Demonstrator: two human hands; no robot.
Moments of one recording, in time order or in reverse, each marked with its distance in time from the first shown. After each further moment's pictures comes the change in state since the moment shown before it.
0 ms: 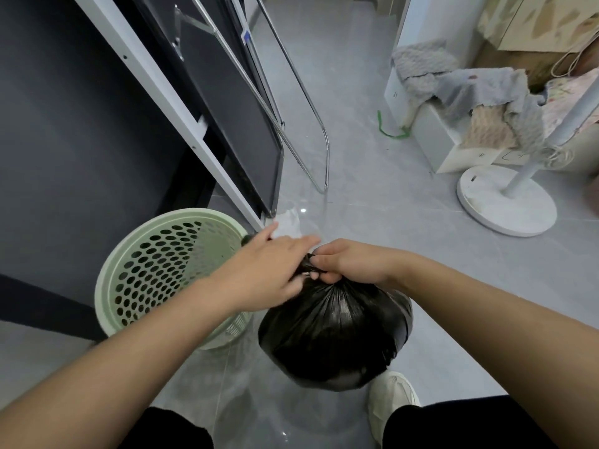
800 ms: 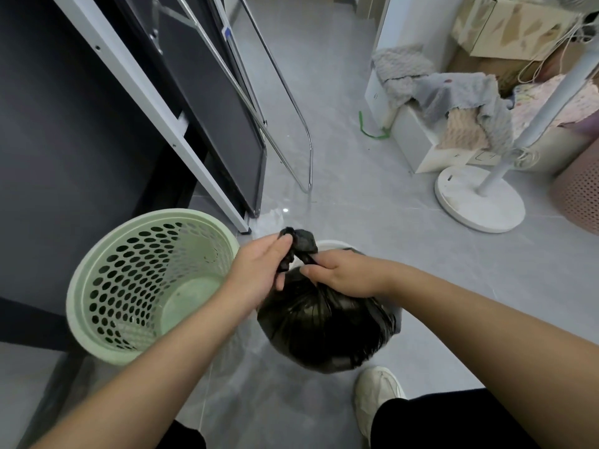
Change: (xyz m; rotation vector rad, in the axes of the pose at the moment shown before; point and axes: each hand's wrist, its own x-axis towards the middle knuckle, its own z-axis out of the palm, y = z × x) left_hand 0.003 0.023 0.017 -1.243 0.371 -0.430; right_hand -0.007 0.009 0.005 -0.516 0.096 0.008
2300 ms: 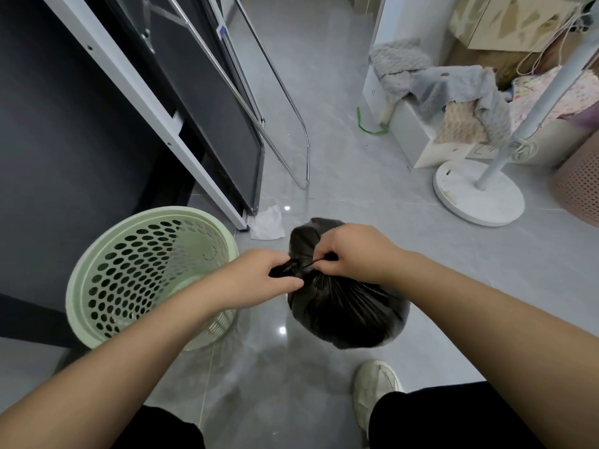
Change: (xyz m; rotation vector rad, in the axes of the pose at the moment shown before) left_hand 0.006 0.001 -0.013 0.659 -0.447 0.025; right_hand -0.014 0.014 -0.016 -0.400 0.283 -0.099
